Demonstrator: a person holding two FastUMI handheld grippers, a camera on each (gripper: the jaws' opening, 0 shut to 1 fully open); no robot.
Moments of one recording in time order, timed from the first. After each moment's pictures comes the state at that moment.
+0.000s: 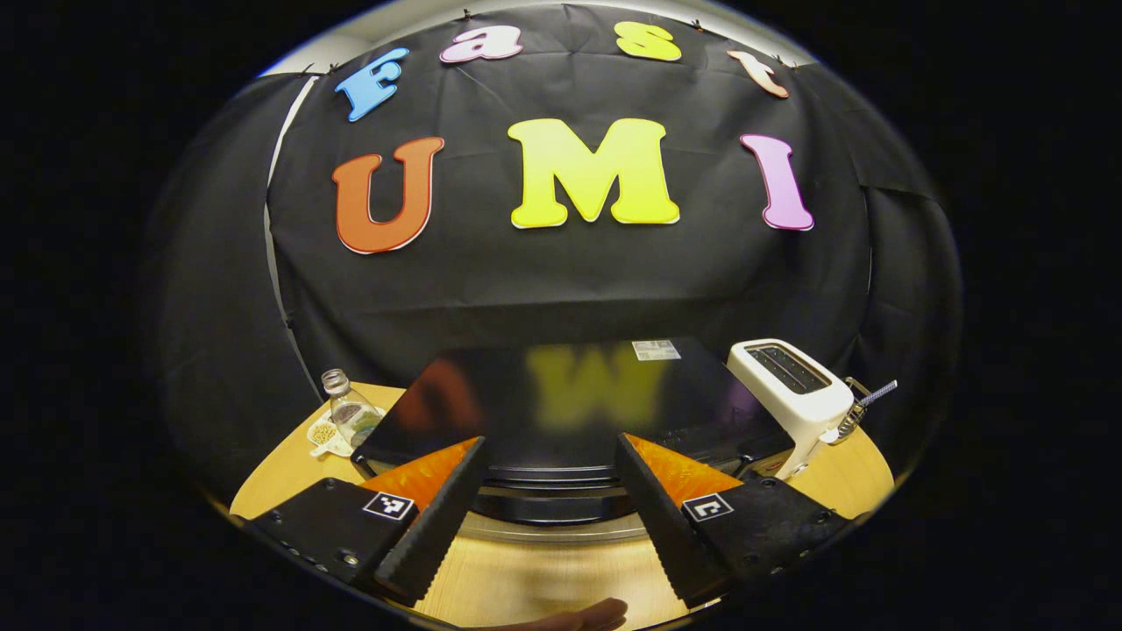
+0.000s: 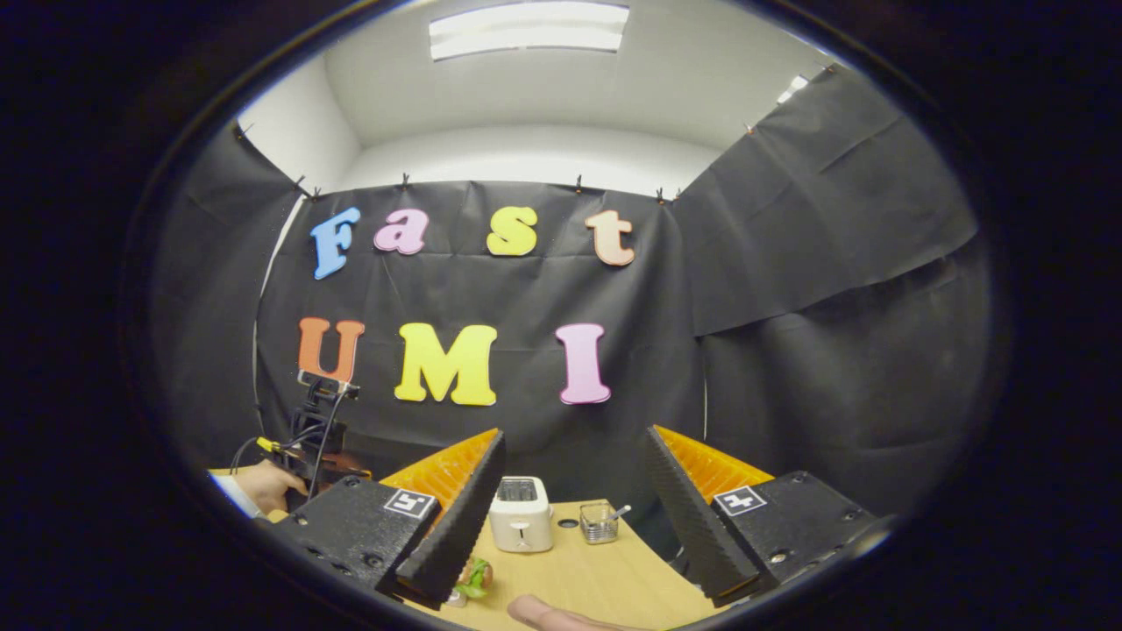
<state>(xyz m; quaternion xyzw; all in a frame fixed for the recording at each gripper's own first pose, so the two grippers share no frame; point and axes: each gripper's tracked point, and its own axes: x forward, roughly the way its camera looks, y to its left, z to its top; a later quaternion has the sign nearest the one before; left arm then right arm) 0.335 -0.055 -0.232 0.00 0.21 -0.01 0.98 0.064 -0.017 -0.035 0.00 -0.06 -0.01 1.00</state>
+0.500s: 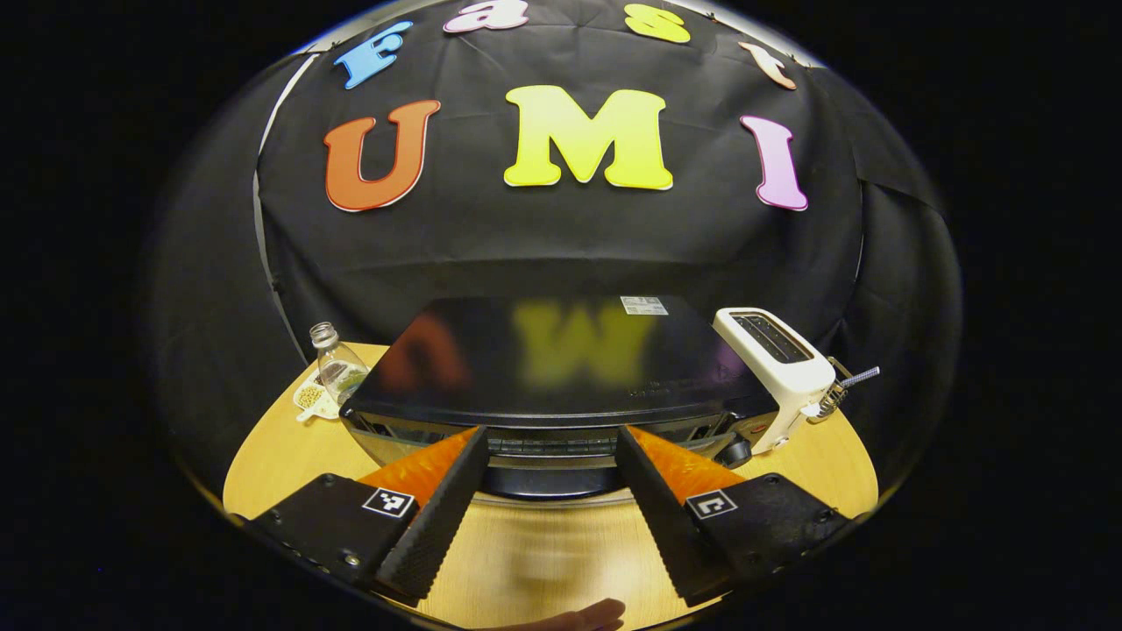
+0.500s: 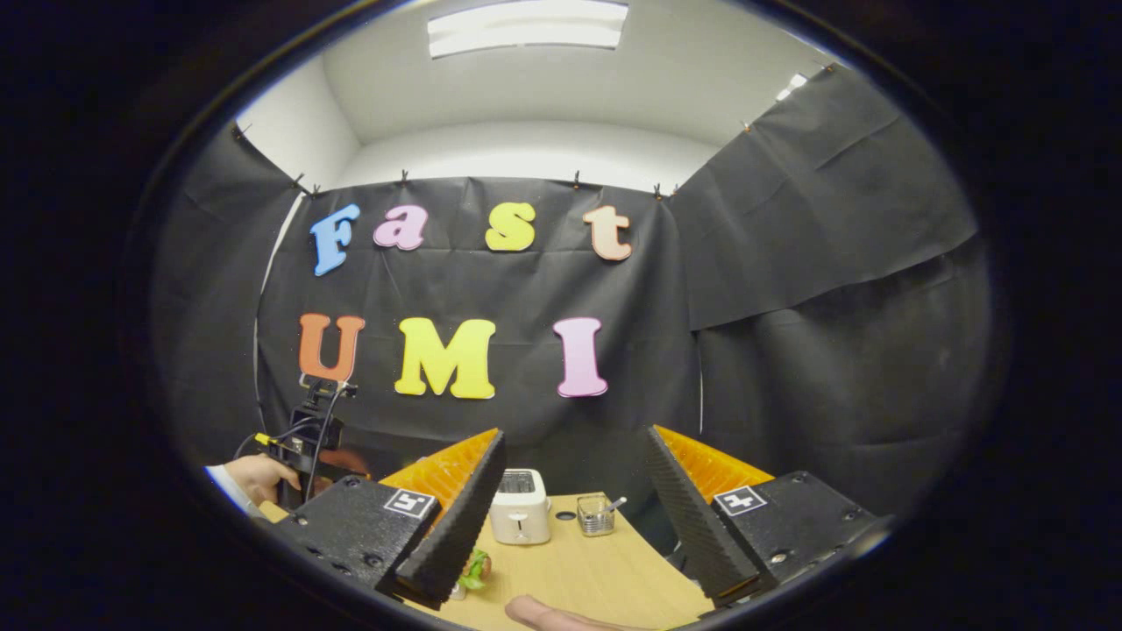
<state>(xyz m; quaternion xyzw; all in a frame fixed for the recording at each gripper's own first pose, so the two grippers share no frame) 0.297 -0.057 -0.251 -0.01 0.27 -0.03 0.96 0.045 -0.022 -0.036 0.00 -0.05 -0.01 1.00</state>
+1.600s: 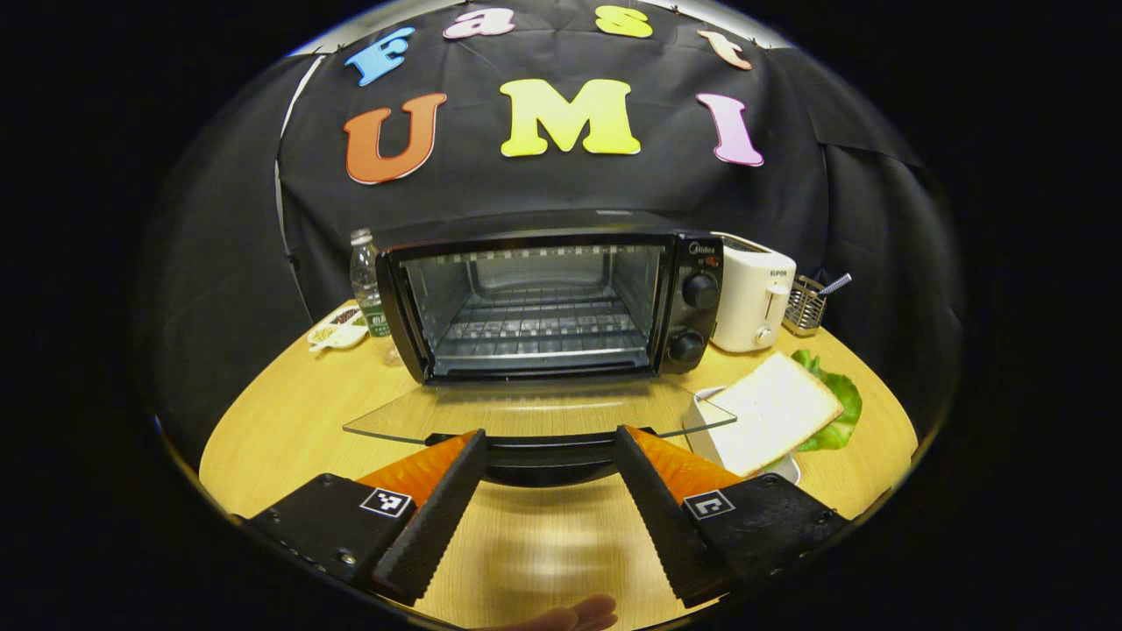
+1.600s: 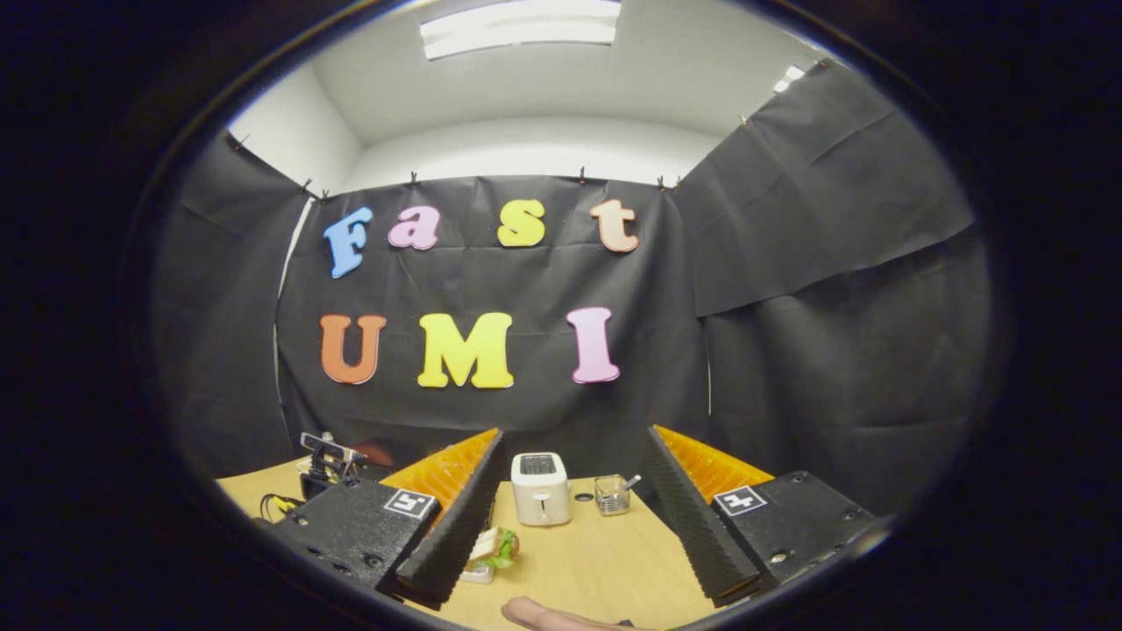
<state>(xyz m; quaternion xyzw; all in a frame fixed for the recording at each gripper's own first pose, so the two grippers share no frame) 0.162 -0.063 -0.347 -0.01 0.28 -0.04 0.96 -0.012 -0.001 -0.046 0.01 -0.03 0.01 1.00</state>
